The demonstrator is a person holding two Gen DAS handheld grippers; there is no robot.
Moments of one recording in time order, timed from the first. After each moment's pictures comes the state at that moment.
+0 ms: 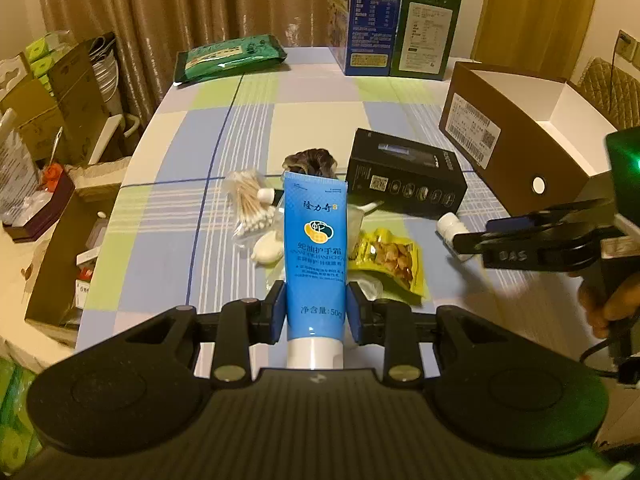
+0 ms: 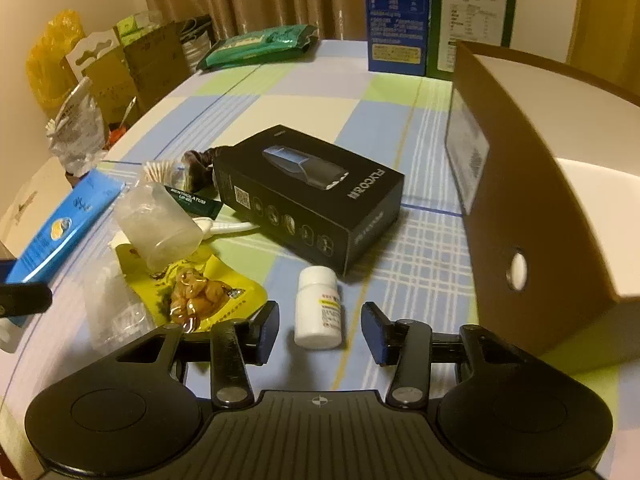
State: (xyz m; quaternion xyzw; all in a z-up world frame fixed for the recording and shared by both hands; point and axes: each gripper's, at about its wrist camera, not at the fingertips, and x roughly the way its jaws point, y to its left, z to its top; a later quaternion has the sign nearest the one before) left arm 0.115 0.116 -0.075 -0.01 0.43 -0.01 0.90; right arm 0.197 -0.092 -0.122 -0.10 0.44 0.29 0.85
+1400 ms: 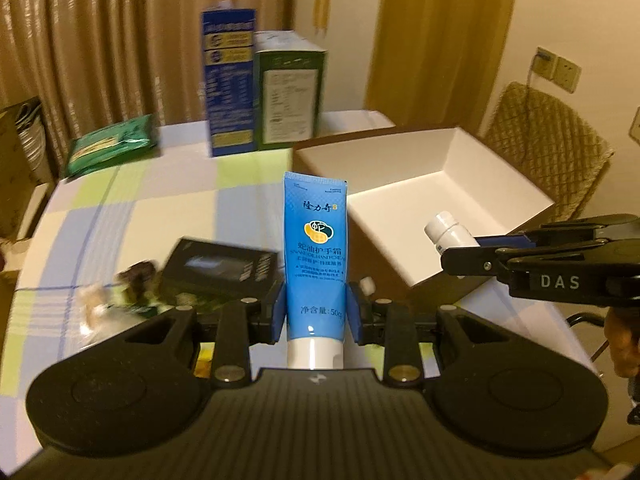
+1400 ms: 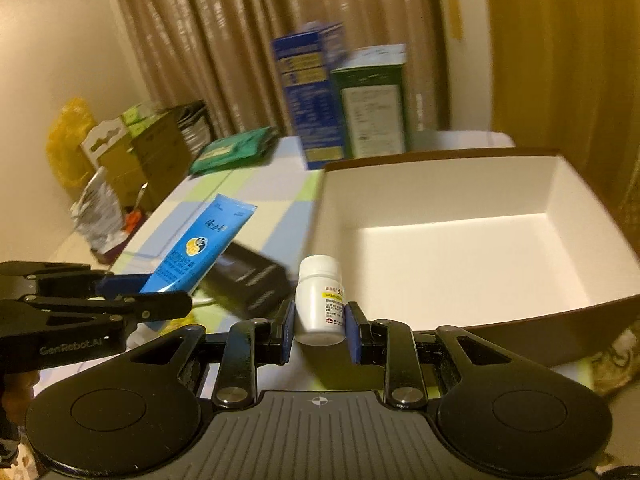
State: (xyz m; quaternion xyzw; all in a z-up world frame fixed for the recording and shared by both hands) left arm 0.160 -0.048 -0.015 0.00 0.36 -0.11 0.93; right arm 0.204 -0.271 0.009 0.00 0.37 0.30 0.88
